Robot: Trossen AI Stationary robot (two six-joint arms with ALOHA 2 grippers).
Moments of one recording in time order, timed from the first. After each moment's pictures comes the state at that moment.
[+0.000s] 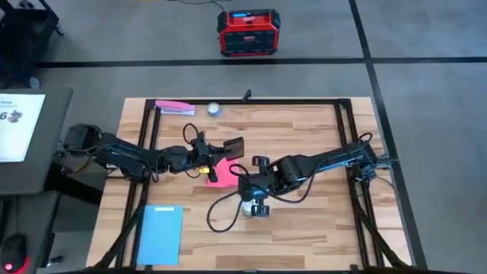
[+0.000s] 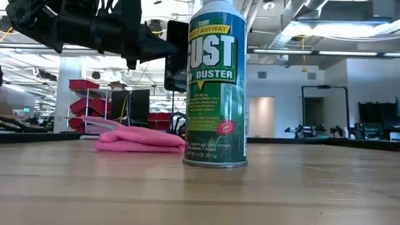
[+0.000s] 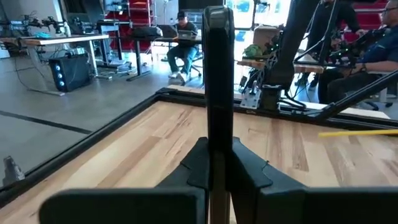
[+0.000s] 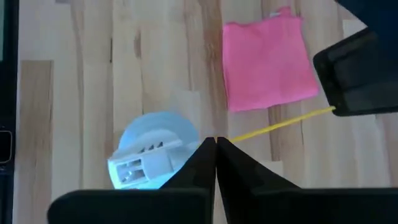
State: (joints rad) left arm -0.06 1.29 0.41 0.83 -0.41 -0.06; right arm 0.31 2.01 2.11 -1.22 0.23 0.27
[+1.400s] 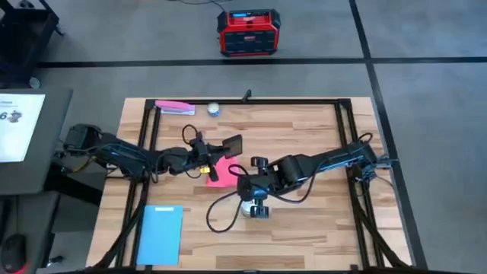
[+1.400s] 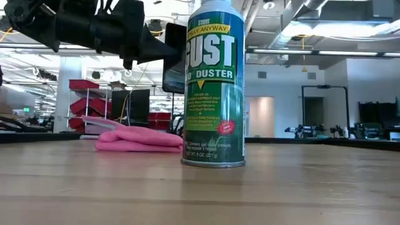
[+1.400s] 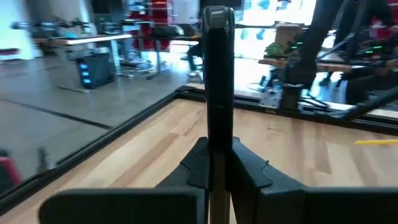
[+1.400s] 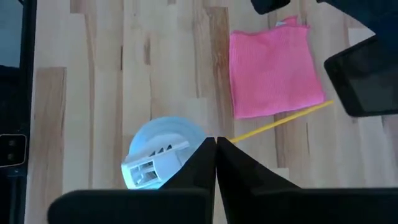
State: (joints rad) left arm -0.11 1.29 0.41 0.81 -0.56 -0.06; right arm 0.31 2.01 2.13 -1.21 0.21 0.26
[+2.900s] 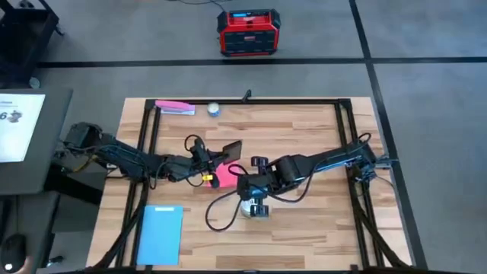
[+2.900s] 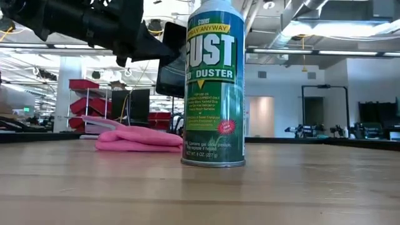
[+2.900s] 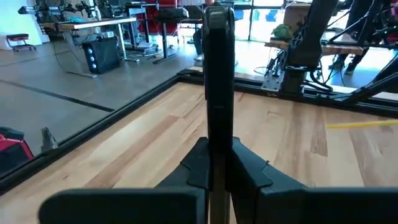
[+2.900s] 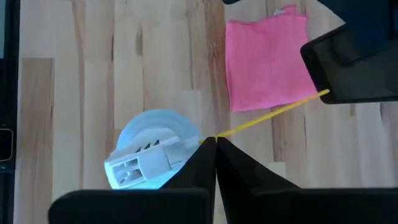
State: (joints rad) left arm -0.20 1.29 0.46 0.66 -0.67 -0.12; right arm 0.30 2.02 2.11 -1.22 0.21 0.26
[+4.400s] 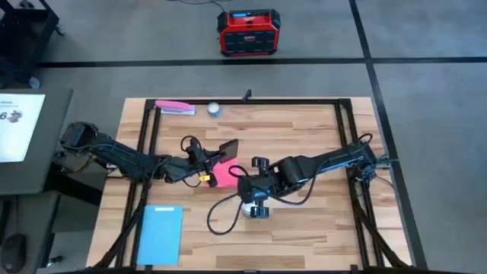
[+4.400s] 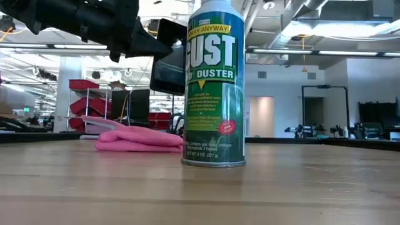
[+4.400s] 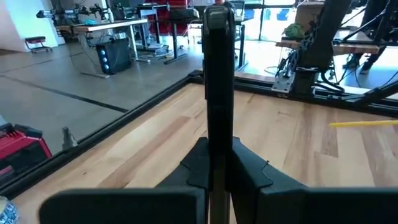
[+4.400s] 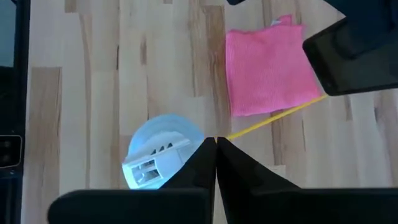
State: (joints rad) left arm -0.24 1.23 0.46 0.58 -0.75 -0.13; right arm 0.32 2.02 2.14 -1.23 0.23 0.28
